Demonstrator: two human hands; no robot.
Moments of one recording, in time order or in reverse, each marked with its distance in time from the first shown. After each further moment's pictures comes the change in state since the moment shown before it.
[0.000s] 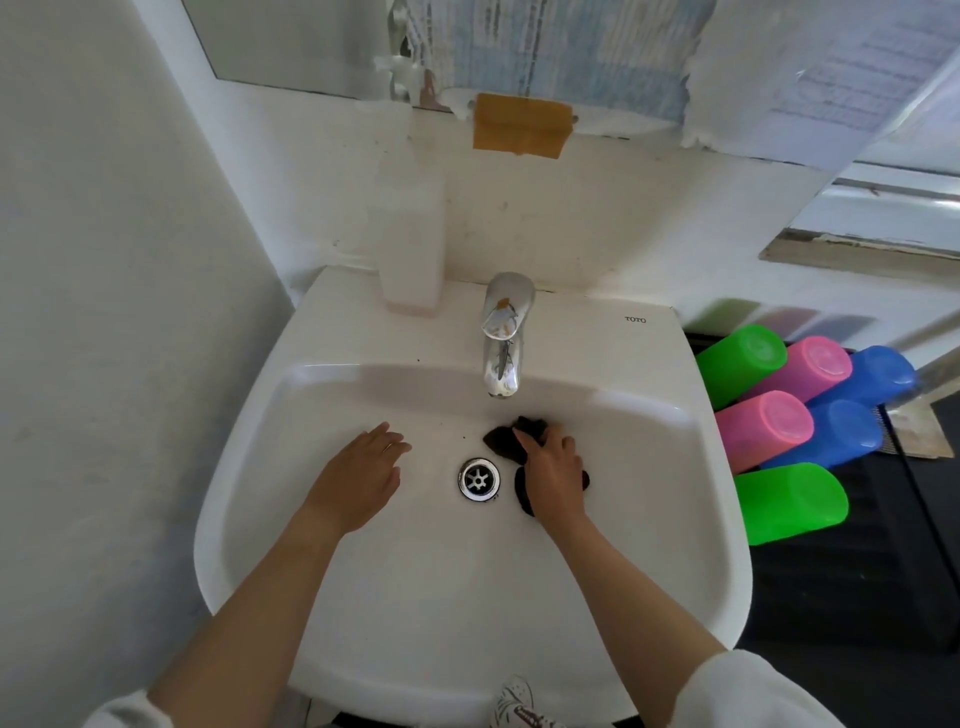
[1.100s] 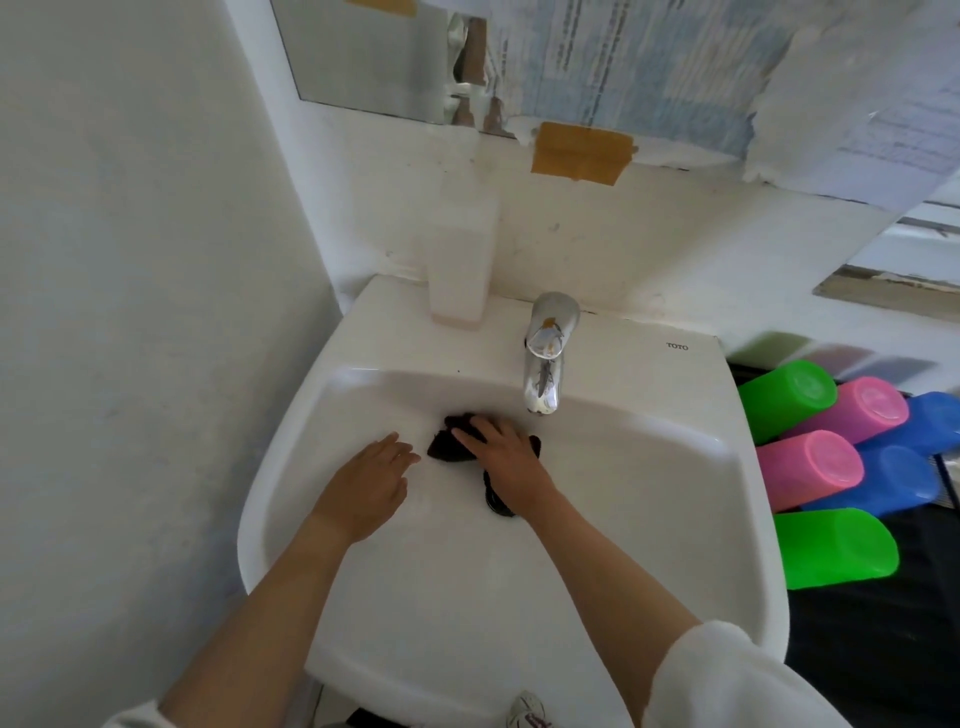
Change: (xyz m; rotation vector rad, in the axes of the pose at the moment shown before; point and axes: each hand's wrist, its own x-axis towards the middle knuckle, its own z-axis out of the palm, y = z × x) left_hand -0.022 -0.011 0.004 -0.059 0.151 -0.068; right_hand 0.028 -0.067 0.001 -0.136 -0.201 -0.575
